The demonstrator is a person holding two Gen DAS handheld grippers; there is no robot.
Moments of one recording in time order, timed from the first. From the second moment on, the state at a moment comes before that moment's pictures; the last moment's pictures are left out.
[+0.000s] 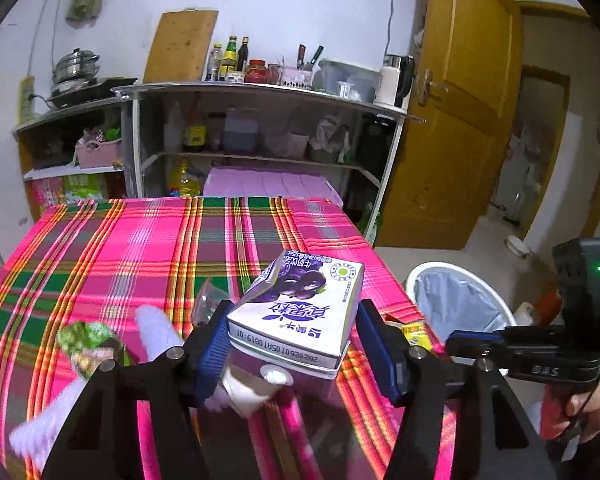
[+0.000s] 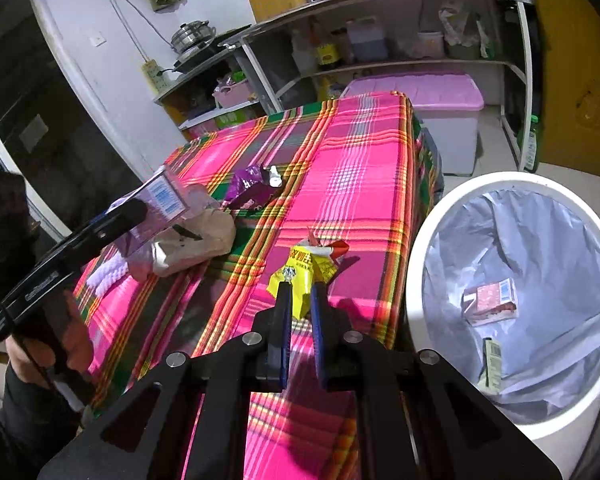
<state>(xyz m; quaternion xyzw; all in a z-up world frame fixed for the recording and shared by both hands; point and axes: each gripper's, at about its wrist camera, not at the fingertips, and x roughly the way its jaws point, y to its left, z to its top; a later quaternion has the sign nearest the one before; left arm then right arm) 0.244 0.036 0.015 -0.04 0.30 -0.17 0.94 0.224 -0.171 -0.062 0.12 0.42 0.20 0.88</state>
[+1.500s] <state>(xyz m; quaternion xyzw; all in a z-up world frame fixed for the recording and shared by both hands) 0.174 -0.025 0.027 -0.04 0.29 -0.16 0.94 0.172 -0.212 -0.025 0.10 0.37 0.17 0.91</state>
